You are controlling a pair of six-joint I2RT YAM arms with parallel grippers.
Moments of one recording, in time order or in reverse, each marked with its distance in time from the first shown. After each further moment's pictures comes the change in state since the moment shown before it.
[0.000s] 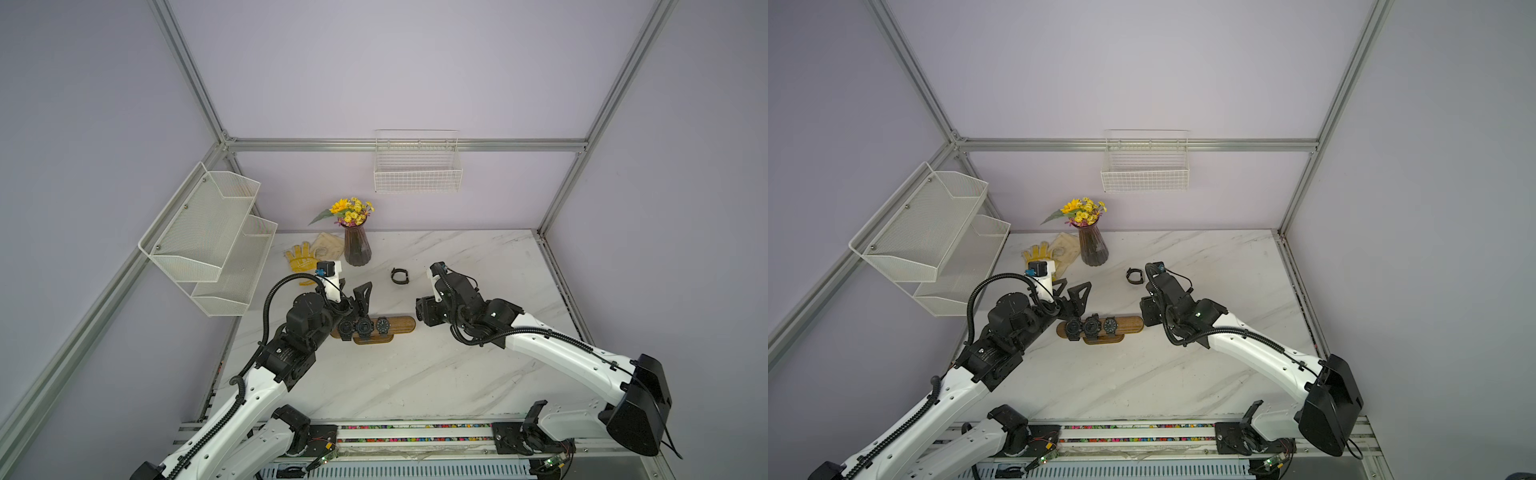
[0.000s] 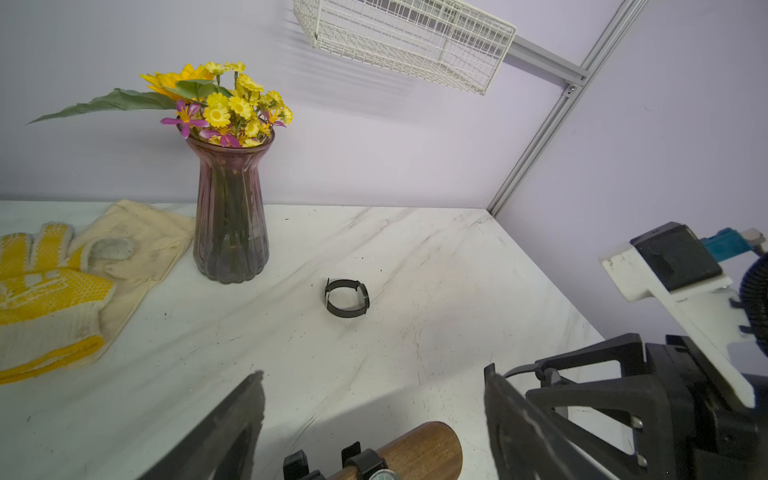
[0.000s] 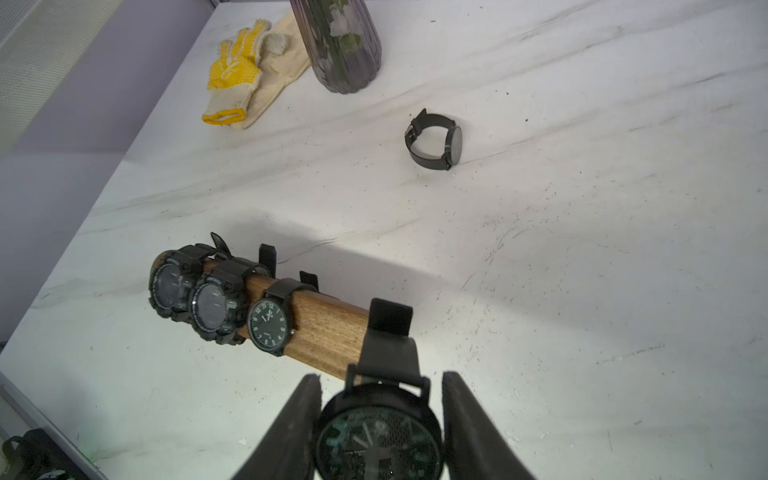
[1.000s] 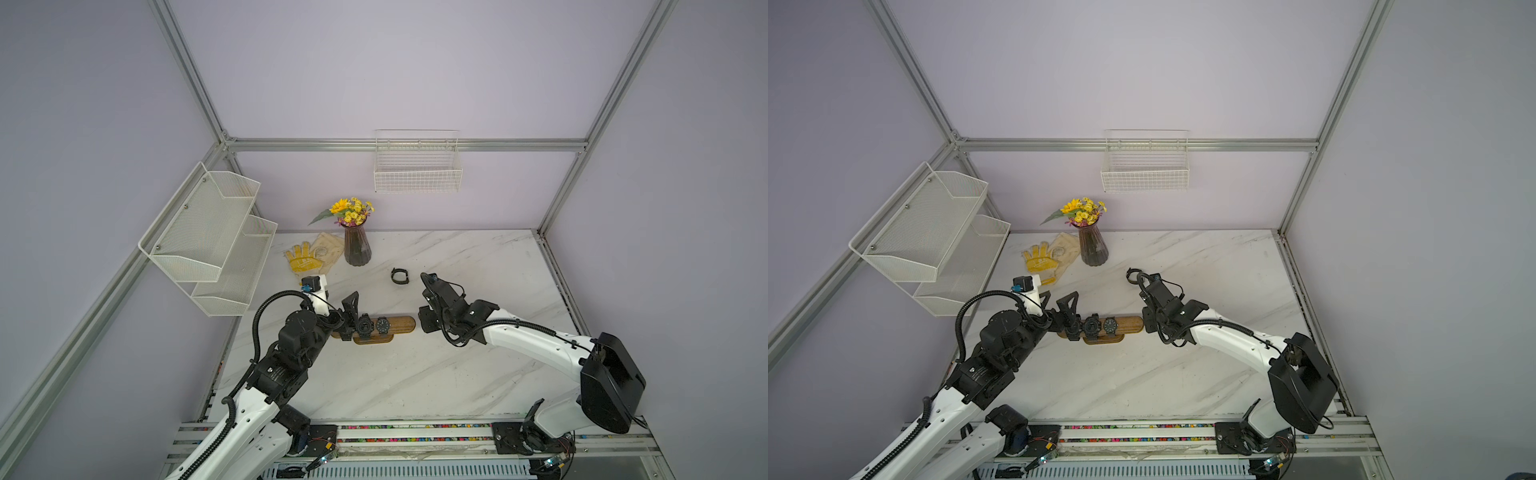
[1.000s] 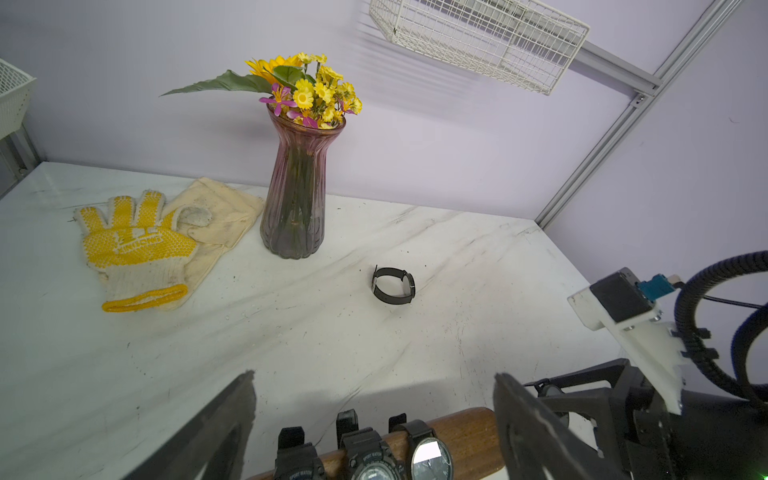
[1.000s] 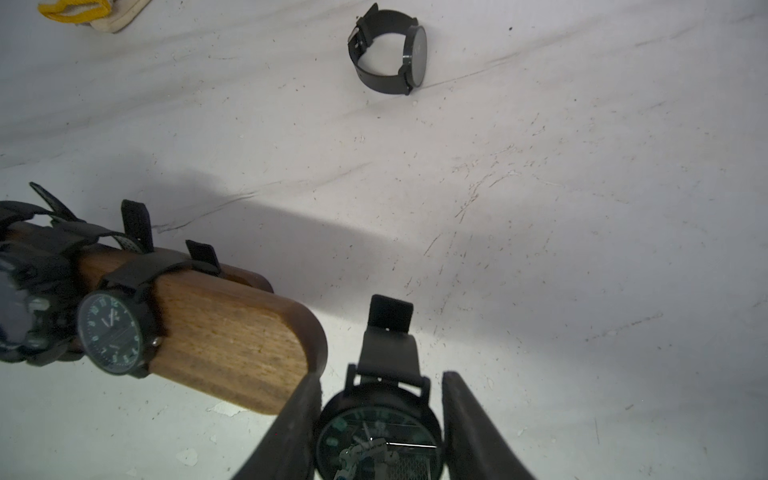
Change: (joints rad) left arm 0.001 -0.151 -0.110 -0.047 -0.134 -0.025; right arm -0.017 0.157 -0.048 0.035 0.039 -0.023
